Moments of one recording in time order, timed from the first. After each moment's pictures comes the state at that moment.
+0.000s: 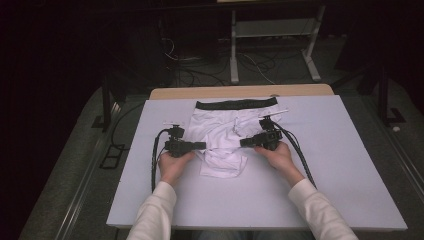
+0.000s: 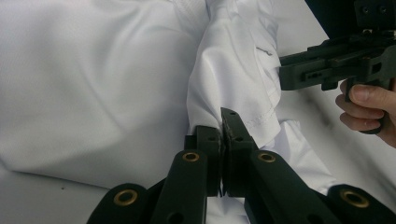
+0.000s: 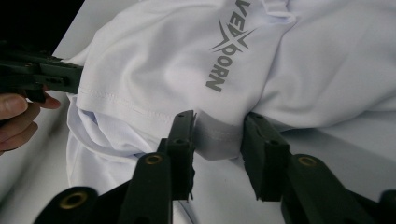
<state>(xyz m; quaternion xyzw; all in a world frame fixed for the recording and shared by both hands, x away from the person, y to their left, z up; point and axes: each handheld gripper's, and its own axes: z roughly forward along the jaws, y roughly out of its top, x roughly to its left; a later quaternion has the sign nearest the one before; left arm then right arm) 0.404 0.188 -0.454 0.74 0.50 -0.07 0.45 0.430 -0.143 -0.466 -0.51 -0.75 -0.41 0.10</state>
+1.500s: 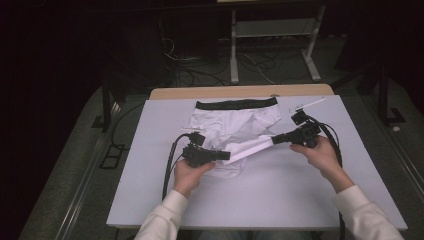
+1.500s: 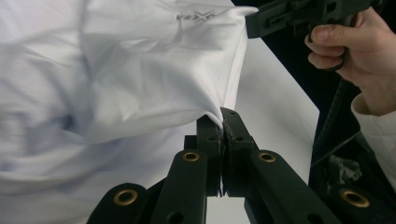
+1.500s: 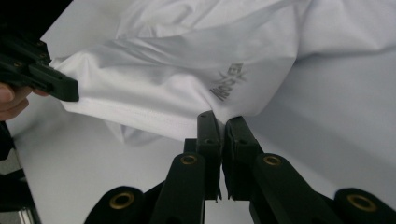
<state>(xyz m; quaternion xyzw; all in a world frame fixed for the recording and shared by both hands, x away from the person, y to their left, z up) 0.349 0.117 -0.423 0.76 0.40 -0.14 0.49 0.381 -0.224 -0.389 -0.47 -0.80 -0.38 0.05</state>
